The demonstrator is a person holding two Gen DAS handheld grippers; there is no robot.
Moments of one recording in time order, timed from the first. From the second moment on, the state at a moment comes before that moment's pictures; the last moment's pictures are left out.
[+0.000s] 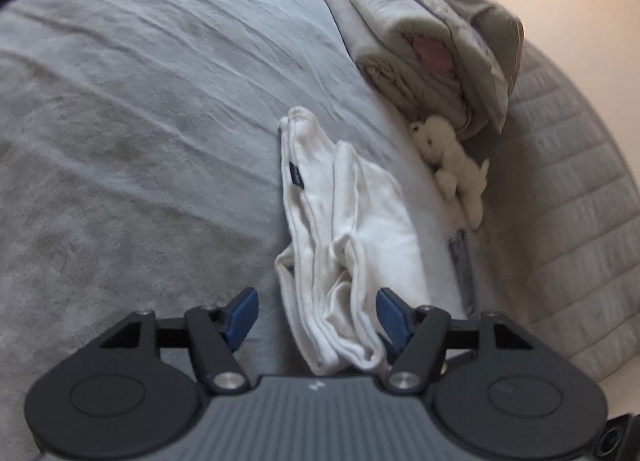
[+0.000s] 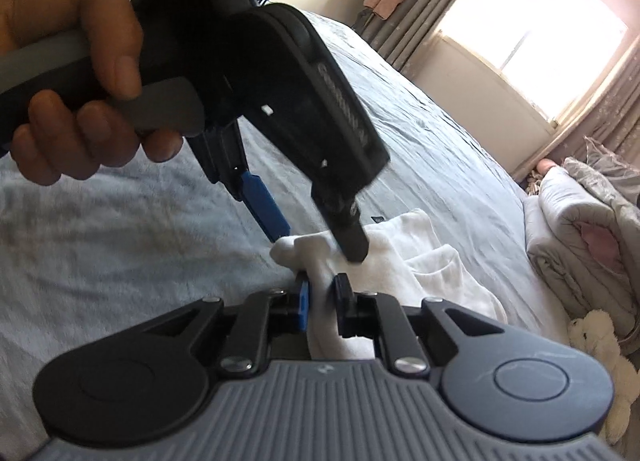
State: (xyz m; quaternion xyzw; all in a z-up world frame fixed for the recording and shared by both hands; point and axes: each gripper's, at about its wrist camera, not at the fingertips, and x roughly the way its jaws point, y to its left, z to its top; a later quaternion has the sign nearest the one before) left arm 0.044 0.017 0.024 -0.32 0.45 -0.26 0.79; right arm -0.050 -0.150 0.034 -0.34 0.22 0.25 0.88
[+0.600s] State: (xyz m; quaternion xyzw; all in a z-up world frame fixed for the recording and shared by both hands) left arm 0.044 -0.008 0.006 -0.32 0.46 -0.27 0.78; right arm -0.043 -0.141 0.027 -0.35 0.23 0.26 0.87
